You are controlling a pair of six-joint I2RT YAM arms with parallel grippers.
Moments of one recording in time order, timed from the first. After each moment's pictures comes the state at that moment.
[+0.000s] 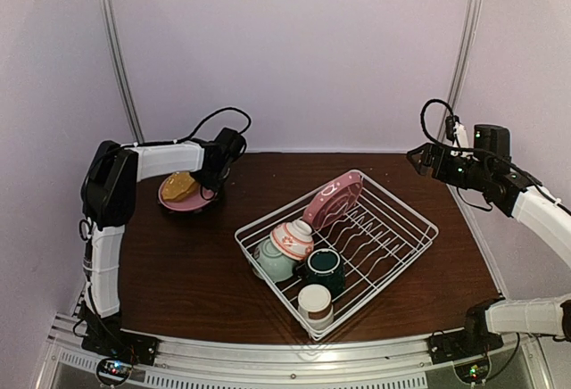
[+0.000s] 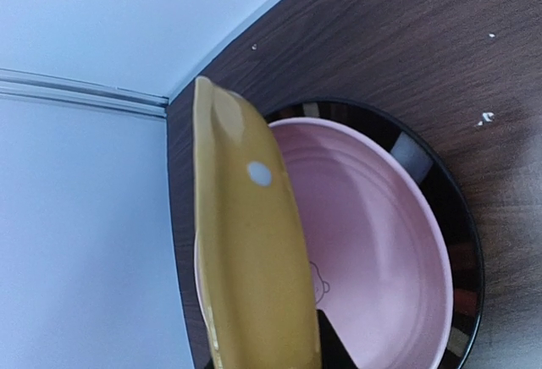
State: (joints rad) left arm -0.52 2.17 1.70 -0.61 -0.81 0.11; right arm 0.17 1.04 0.89 -0.24 -0.22 0.40
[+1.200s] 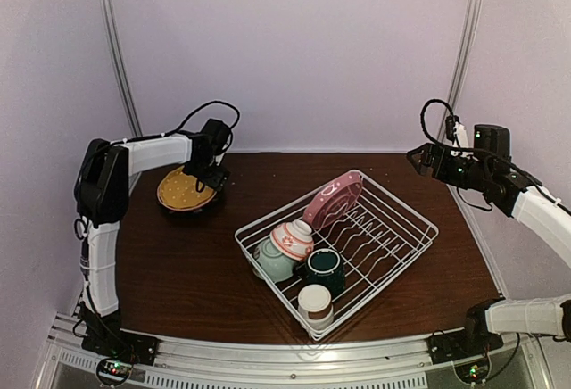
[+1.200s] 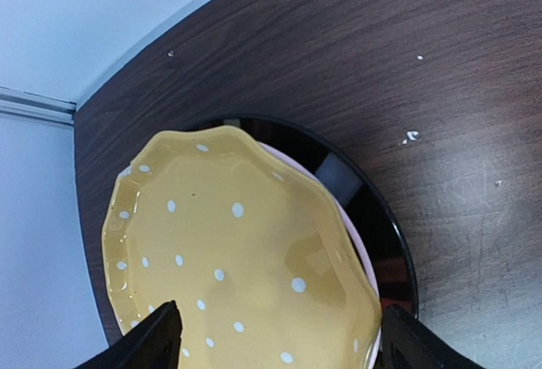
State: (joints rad) left arm -0.45 2.16 1.73 -0.63 -0.47 0.05; right arm 0.17 1.04 0.89 -0.24 -0.22 0.40
